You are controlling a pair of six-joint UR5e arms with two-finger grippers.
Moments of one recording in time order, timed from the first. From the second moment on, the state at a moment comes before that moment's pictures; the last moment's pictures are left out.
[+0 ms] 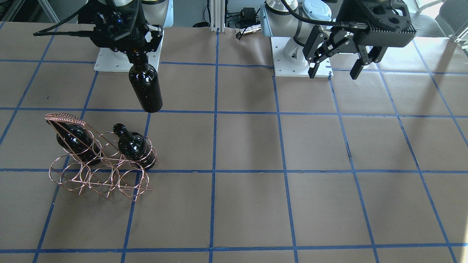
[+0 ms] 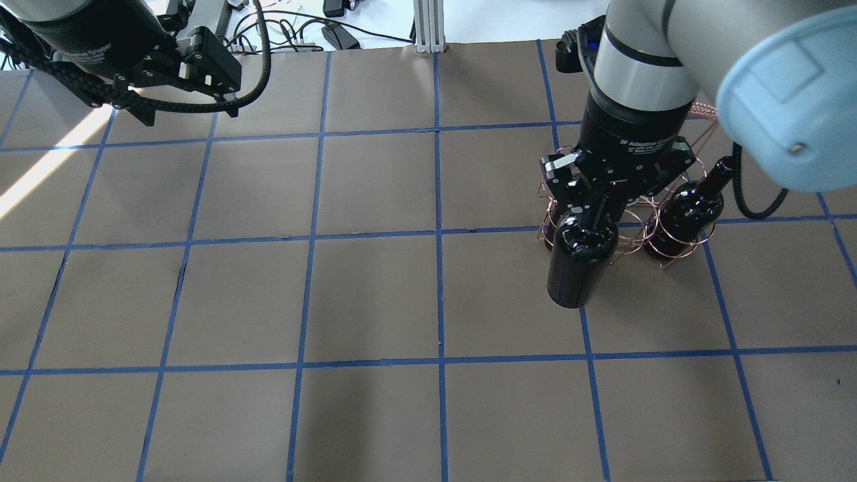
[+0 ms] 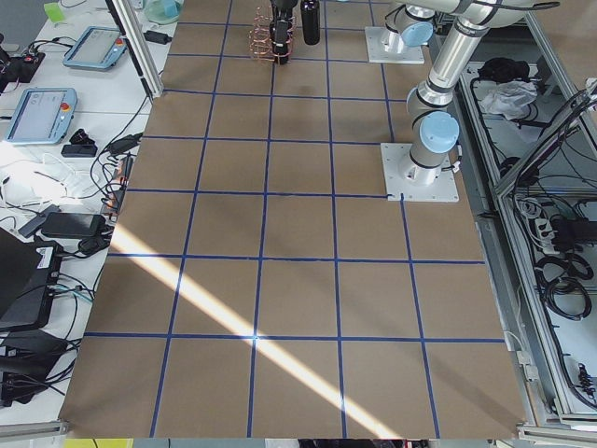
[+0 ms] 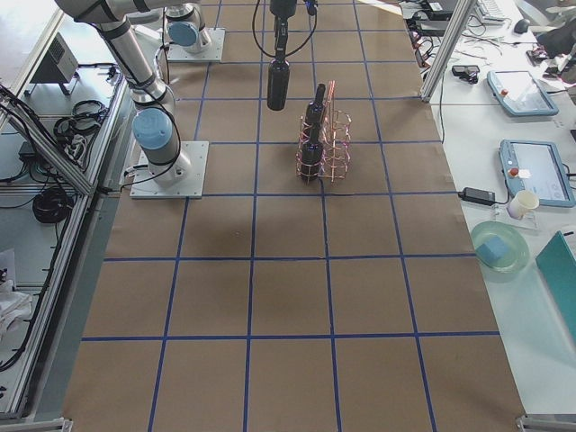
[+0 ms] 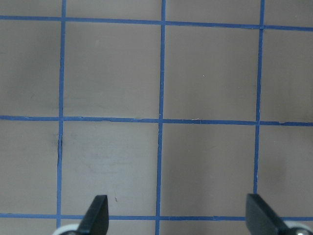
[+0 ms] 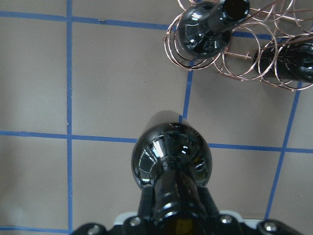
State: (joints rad) left arm -1.55 -1.51 -1.45 -1.60 1.54 -0.02; right arm 1.71 -1.66 1.56 -1.36 -1.61 0.05
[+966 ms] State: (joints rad) left arm -1.55 -1.51 -1.45 -1.60 1.54 -0.02; right arm 1.48 -1.59 1.55 -1.58 -1.62 -0.07
